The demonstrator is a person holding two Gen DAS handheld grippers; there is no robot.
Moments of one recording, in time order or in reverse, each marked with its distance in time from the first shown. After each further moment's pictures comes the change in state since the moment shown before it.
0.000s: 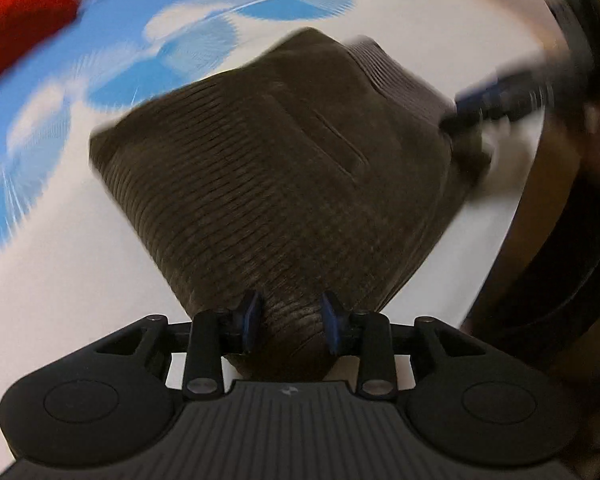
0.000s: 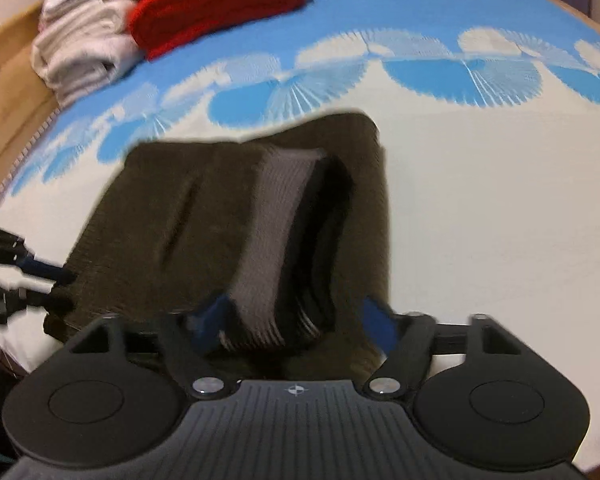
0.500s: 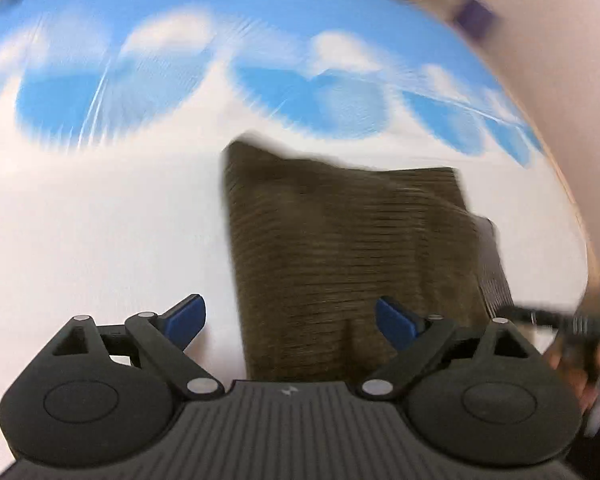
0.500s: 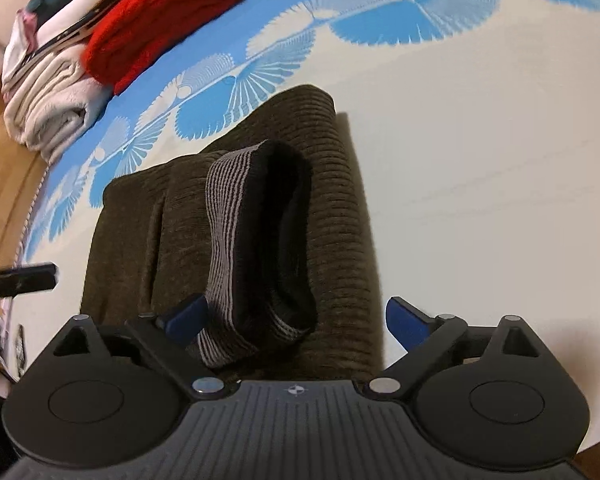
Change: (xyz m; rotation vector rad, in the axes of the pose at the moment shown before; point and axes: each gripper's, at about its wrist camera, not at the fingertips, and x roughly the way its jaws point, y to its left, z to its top) left arm 0.008 0.127 0.016 -0.769 -0.013 -0.098; right arm 0.014 -0.035 0.012 0.273 0.025 0.095
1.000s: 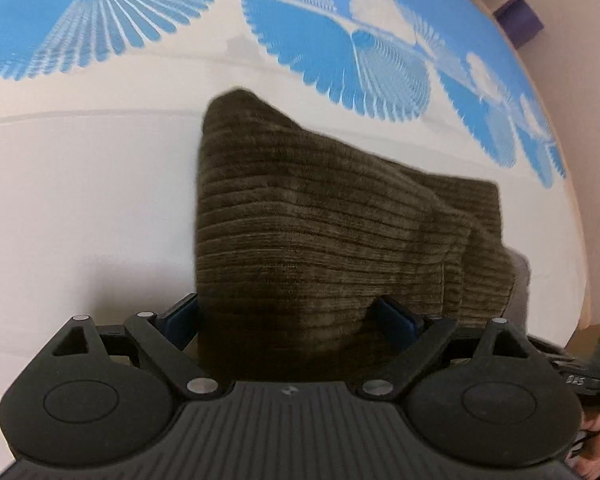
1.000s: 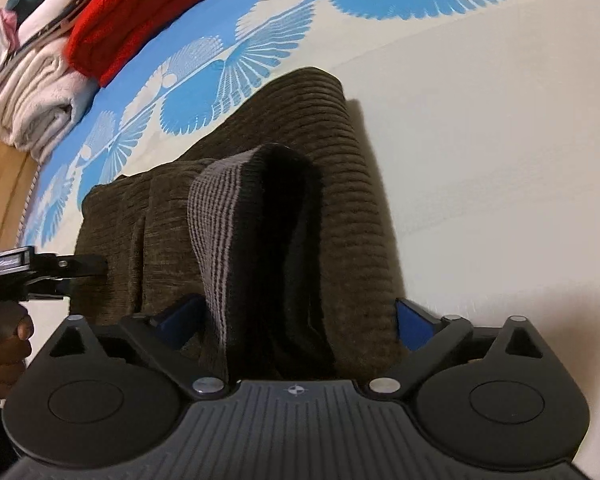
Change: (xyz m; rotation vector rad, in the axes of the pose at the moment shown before) left arm 0.082 0.002 0.029 -0.084 0.110 -0.047; right arm 0.042 0.010 0.023 -0.010 0.050 -0.007
